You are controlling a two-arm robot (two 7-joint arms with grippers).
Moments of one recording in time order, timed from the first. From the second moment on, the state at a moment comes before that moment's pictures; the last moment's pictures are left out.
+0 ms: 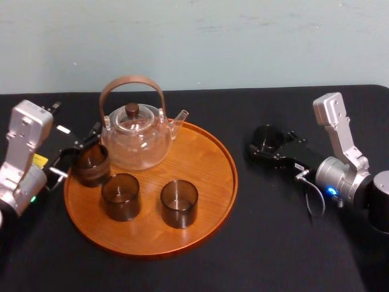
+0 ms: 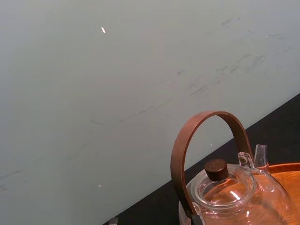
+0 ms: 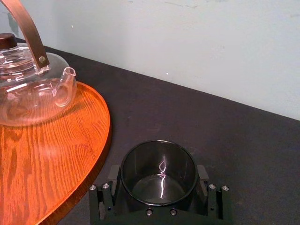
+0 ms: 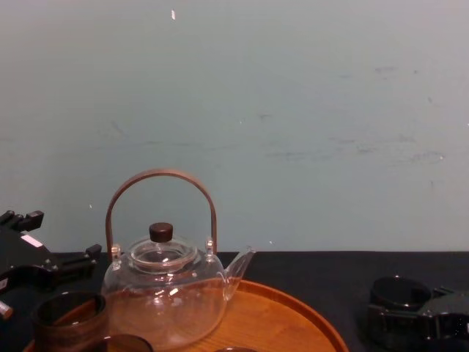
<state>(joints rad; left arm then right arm) -0.20 0.60 0.45 -1.41 -0.25 -0.12 0.03 0.36 0.36 -0.34 -1.08 0.32 0.04 0.46</state>
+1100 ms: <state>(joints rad) -0.20 0.60 0.45 -1.41 -0.25 -0.12 0.03 0.36 0.36 -0.38 -1.16 0.32 0.04 0.51</state>
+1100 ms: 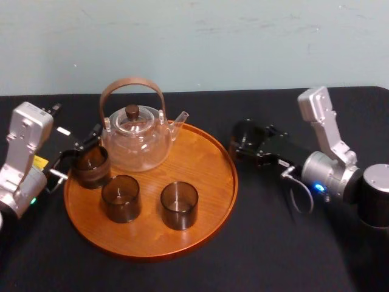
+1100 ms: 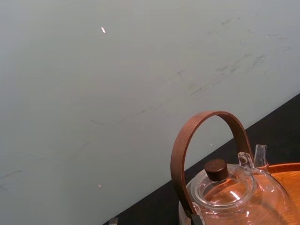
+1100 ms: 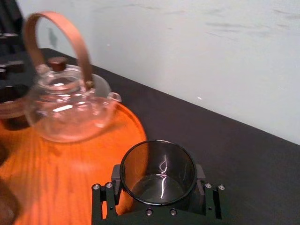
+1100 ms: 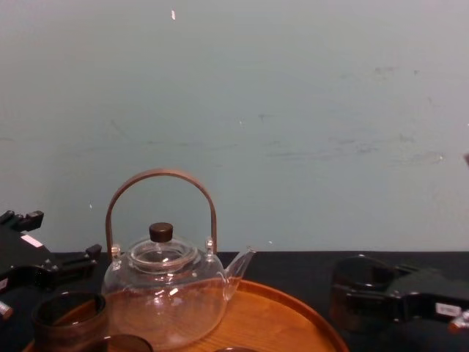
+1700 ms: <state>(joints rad) -0.20 0.60 0.45 -1.41 -0.25 -0.12 0.03 0.45 0.29 -0.48 -1.08 0.32 0.00 0.58</state>
